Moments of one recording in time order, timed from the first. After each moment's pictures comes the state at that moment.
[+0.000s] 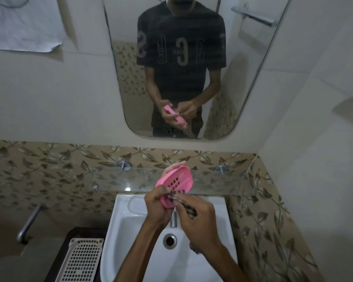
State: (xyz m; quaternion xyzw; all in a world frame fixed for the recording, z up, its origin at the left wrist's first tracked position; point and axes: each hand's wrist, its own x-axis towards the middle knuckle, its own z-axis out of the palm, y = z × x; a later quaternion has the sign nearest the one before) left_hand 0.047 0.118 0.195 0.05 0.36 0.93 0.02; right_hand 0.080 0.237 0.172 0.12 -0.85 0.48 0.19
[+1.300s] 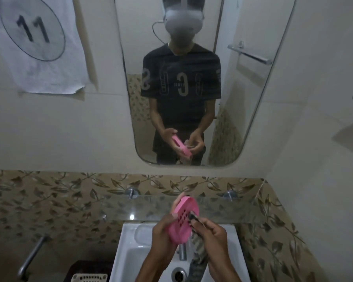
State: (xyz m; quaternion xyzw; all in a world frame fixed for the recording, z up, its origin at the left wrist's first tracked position) left_hand 0.056 0.094 0.180 -0.07 0.38 0.91 0.10; right_hand 0.059 0.229 0.181 -0.17 -0.61 0.77 -0.04
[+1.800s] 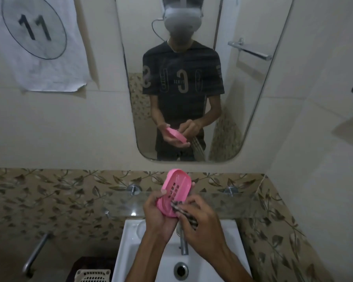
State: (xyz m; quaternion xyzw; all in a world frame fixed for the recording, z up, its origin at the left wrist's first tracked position) left_hand 0.036 0.082 0.225 -0.03 0.28 0.96 0.09; right_hand 0.056 0.220 0.216 0.22 -0.86 0.41 0.19
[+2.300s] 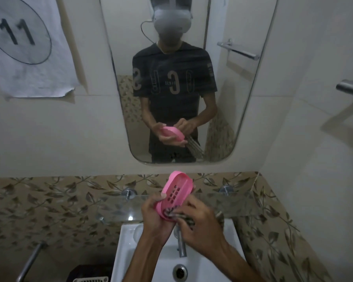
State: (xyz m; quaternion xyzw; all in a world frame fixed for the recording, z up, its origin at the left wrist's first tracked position) left_hand 0.029 0.085 0.222 -0.04 0.33 0.94 0.08; right_hand 0.048 0.223 0.224 0.24 -0.87 0.39 0.18
